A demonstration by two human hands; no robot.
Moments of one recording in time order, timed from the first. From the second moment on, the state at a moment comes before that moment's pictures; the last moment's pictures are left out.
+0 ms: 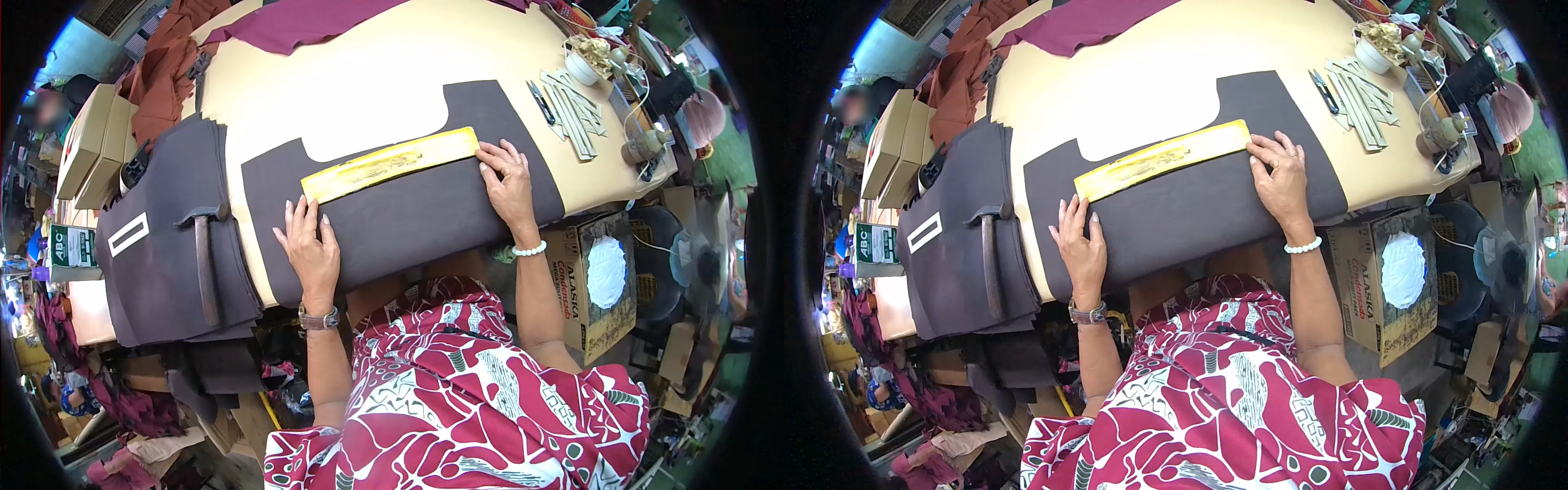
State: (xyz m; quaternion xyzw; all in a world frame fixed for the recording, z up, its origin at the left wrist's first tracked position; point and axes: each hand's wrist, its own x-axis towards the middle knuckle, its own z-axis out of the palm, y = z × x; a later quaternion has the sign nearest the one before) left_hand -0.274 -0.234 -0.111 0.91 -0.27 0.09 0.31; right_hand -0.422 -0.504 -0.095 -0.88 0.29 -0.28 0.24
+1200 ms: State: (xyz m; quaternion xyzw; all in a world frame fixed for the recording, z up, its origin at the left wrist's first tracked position) left_hand -0.273 -0.233 -0.113 0.91 -0.27 0.10 0.29; right_hand -0.421 -0.500 -0.096 -0.91 0.28 -0.26 0.16
